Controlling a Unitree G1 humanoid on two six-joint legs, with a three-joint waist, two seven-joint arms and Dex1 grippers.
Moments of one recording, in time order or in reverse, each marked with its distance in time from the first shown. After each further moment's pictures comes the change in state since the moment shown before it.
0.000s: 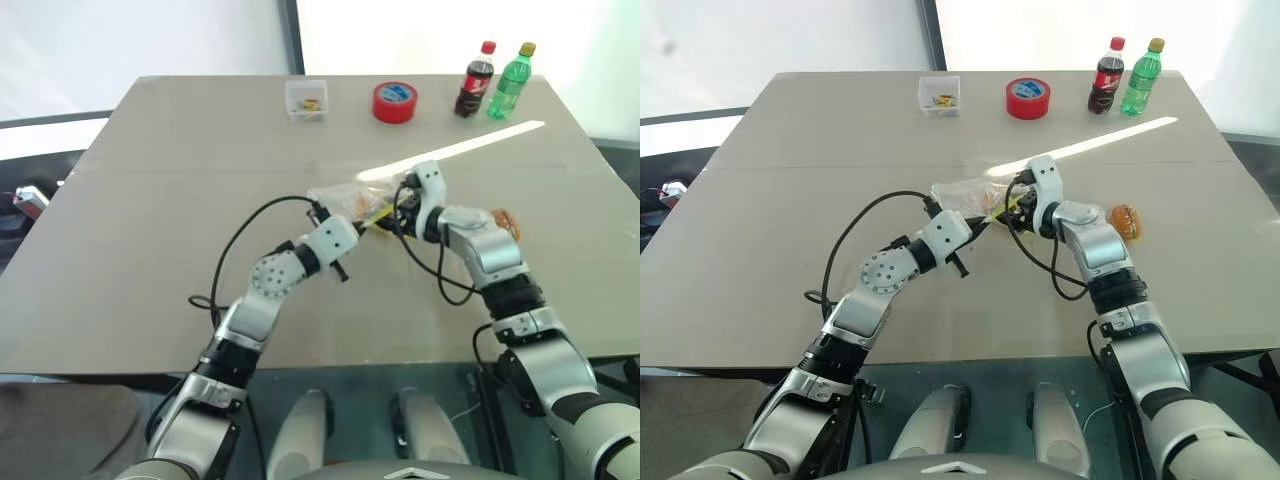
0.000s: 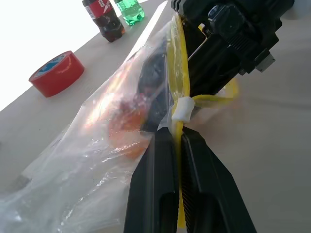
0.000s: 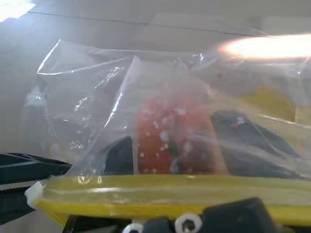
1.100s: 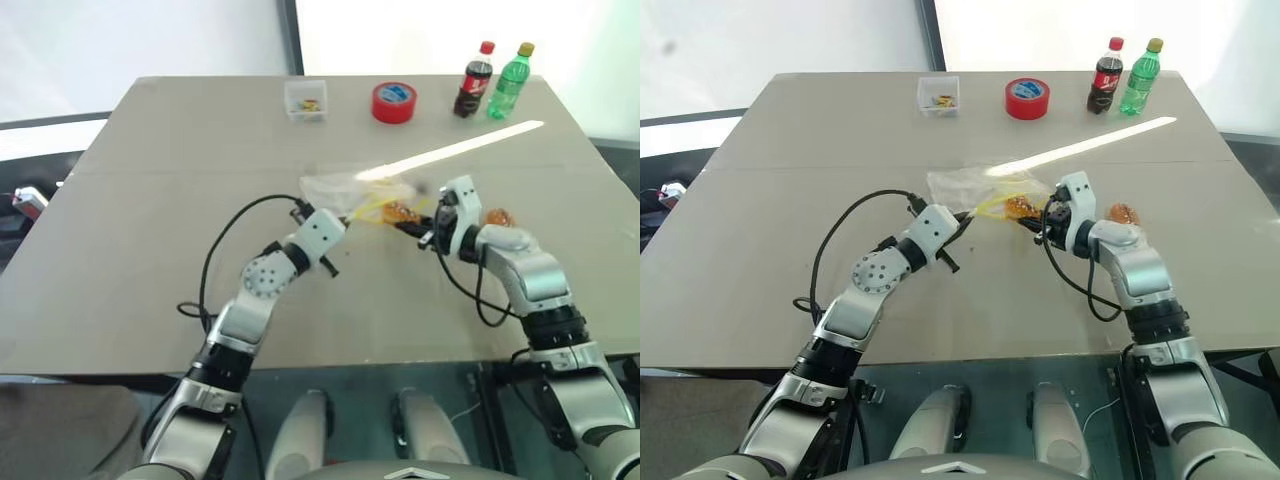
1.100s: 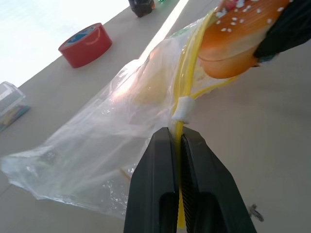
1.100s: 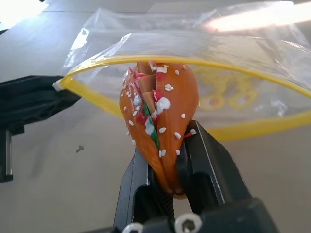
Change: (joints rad) left arm 0.026 0.008 0.030 -0.043 -0.009 0.077 0.046; right arm 0.169 -0.124 -0.035 -0.204 0.086 0.033 0.086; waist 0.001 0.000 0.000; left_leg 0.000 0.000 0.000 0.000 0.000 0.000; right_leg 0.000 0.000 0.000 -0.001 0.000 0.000
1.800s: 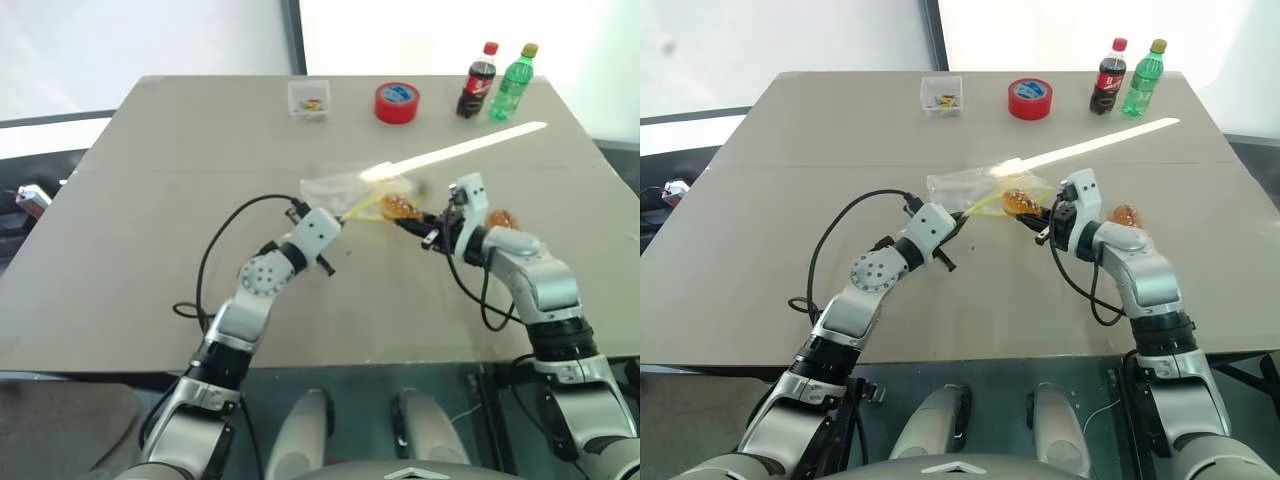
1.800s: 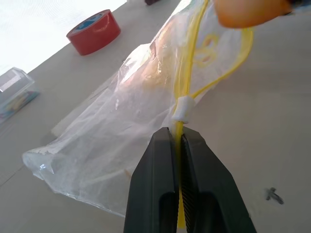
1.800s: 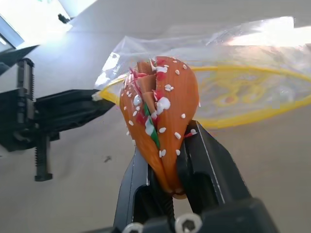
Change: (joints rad) left arm -0.006 0.006 0.011 0.009 0.001 0.034 0.034; right arm 0.071 0.000 -0.026 -0.109 0.052 0.029 -0.006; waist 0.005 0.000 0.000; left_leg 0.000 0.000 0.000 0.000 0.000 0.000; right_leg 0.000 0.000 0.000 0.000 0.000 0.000
